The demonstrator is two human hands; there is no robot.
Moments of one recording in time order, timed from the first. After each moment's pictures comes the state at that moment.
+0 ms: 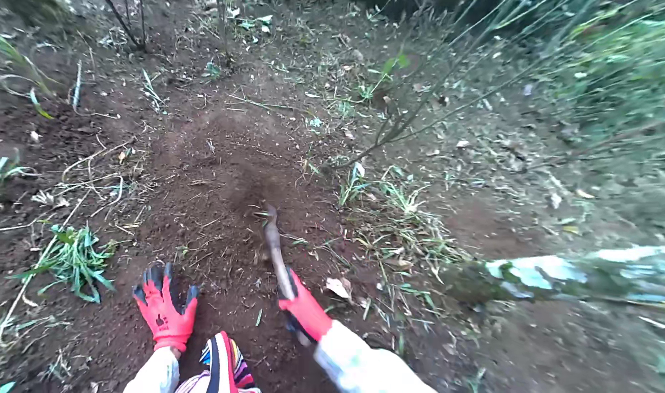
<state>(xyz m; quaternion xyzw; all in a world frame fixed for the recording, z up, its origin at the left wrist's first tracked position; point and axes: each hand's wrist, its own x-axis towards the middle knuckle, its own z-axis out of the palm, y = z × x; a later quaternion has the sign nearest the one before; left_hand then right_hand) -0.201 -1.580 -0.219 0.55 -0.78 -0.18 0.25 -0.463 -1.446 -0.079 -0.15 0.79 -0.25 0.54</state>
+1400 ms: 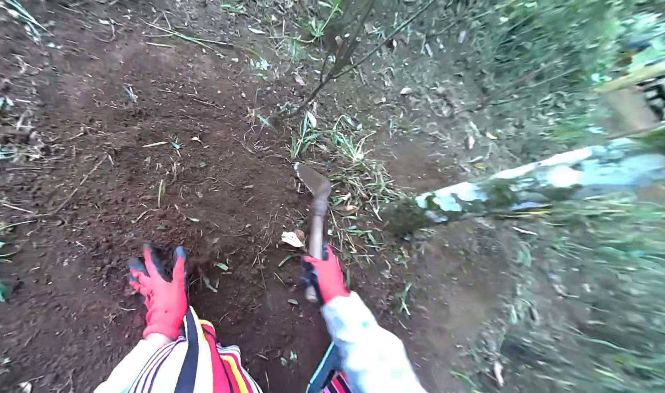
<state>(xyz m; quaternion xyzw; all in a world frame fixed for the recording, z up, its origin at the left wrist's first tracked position) -0.286 -1.517 -0.122 0.66 -0.59 -0.46 0.08 -0.493 -1.345 -0.042 0.07 0.85 -0.35 0.38</state>
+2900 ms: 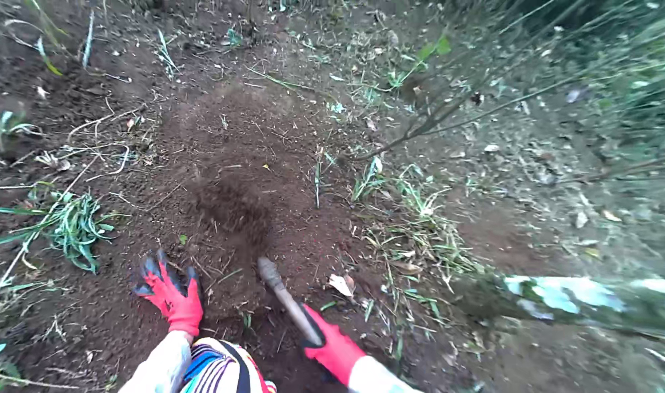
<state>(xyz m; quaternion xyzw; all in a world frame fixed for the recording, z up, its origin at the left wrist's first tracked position) -0.235 -1.557 -0.202 0.68 -0.65 -0.23 0.26 -0.463 -1.378 -0.052 -0.25 0.79 0.06 0.55</state>
